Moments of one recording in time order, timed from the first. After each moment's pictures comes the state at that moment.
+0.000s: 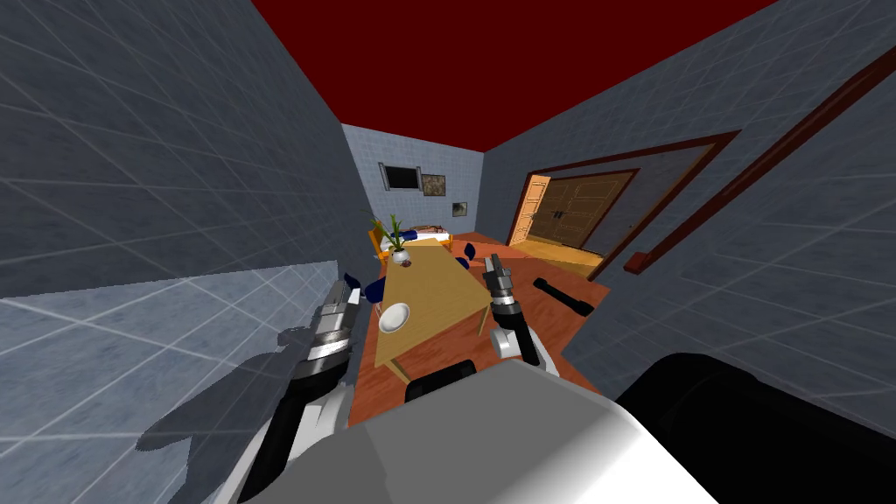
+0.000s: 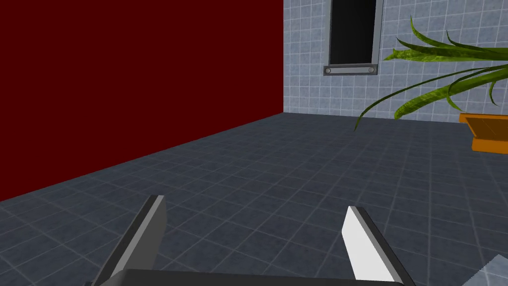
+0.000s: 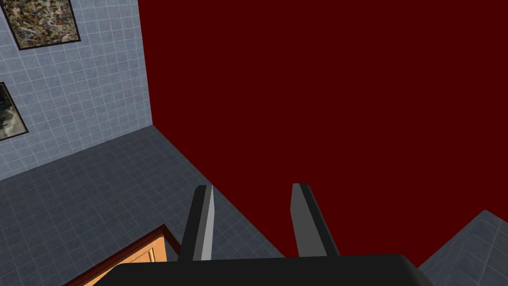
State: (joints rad) left arm 0.47 0.18 -0.05 -2.19 0.05 -0.37 -0.08; right arm 0.46 0.03 0.05 -2.23 0.09 -0.50 -0.16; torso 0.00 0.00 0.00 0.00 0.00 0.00
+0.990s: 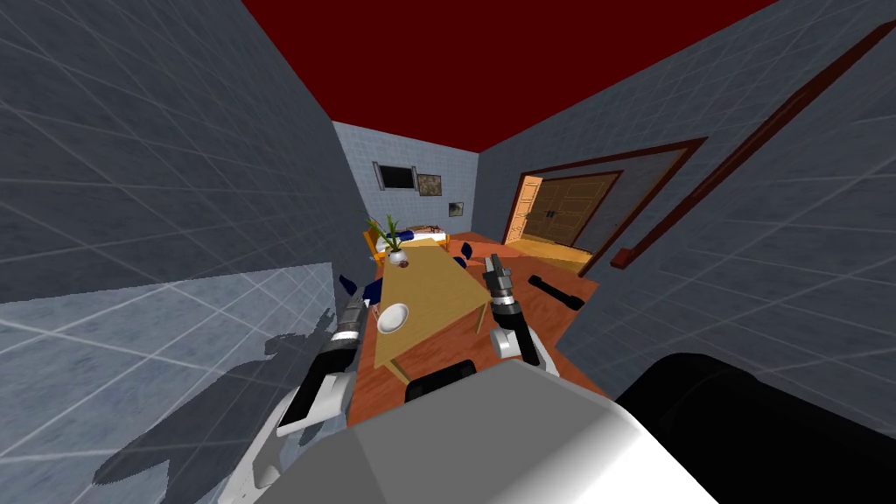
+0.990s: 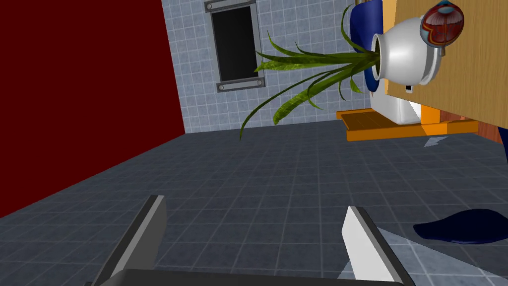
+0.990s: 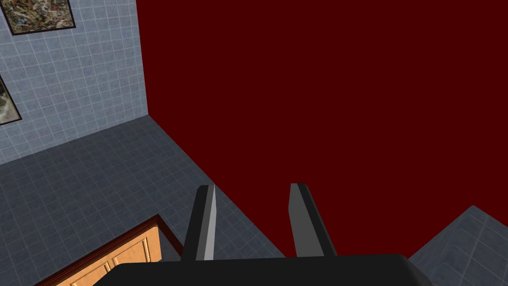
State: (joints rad) left arm 0.33 0.24 -0.02 -1.98 0.06 -0.10 -0.06; right arm 0.46 0.03 0.05 -2.23 0.09 -0.50 -0.16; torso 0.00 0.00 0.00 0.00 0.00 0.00
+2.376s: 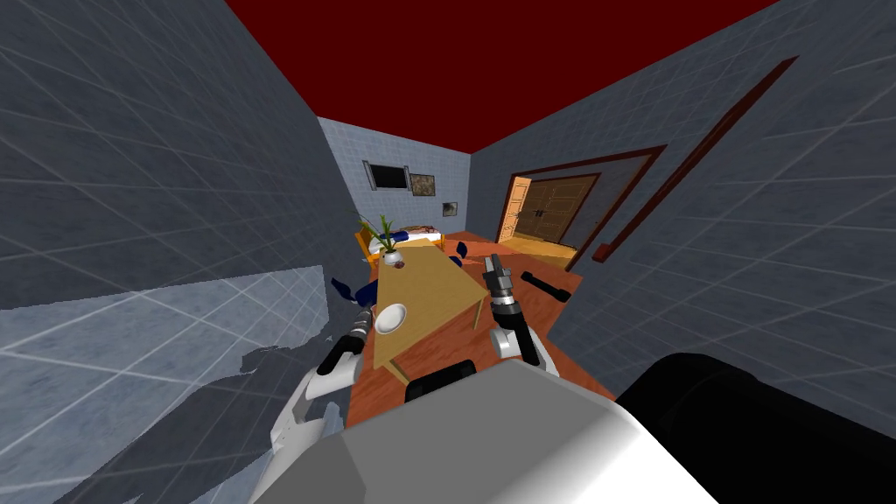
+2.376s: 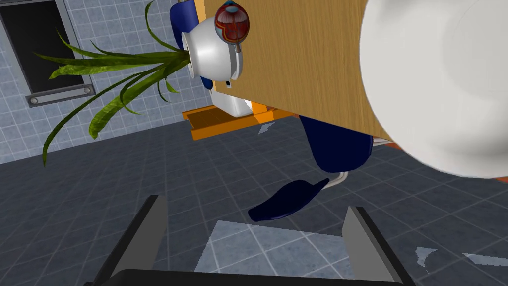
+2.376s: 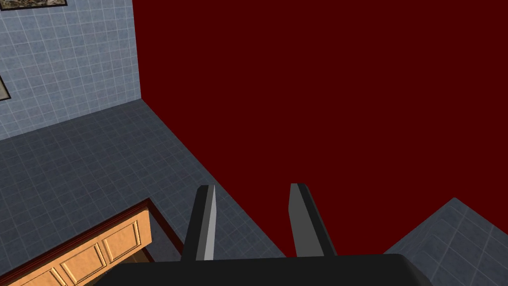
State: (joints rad) left arm 0.13 0.24 0.03 -1.63 0.07 0.29 -0.02; right arm 0.46 0.03 0.05 -2.23 0.09 -0.50 -0.16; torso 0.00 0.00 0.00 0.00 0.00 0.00
